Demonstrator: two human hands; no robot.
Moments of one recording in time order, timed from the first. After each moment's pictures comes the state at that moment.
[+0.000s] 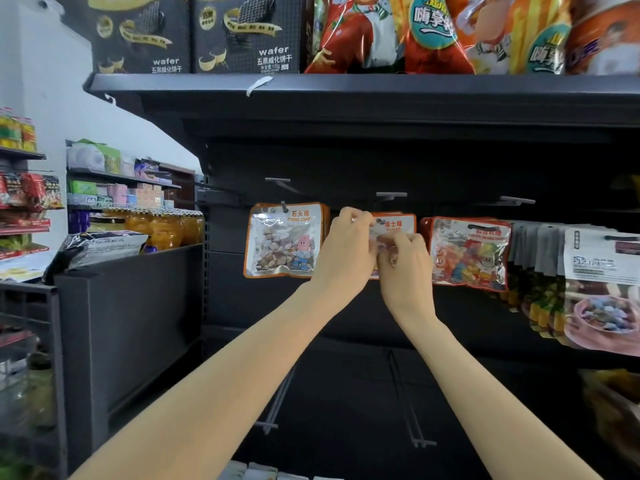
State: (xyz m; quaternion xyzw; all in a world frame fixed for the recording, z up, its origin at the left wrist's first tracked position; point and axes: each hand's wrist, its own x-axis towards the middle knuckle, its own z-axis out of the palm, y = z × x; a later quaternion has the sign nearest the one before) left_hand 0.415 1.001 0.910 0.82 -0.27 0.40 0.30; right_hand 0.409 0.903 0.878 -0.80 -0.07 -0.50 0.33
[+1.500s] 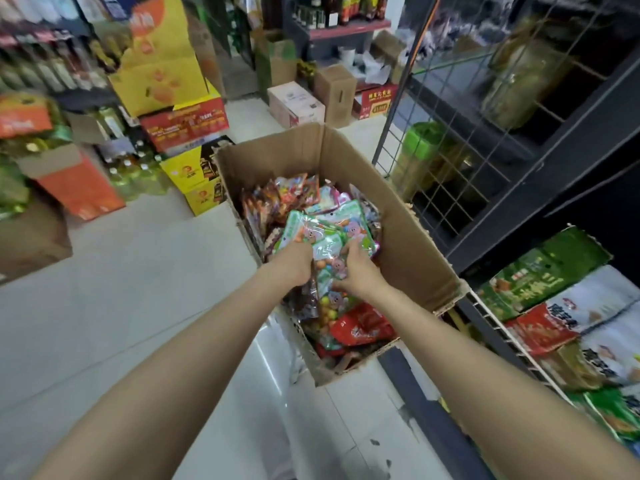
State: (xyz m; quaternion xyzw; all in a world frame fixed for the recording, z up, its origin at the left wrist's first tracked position) left_hand 0.221 1.538 0.490 0.90 0.33 -0.19 0.22; right_hand 0.313 1.436 0.462 -0.87 -0.36 0.30 0.16
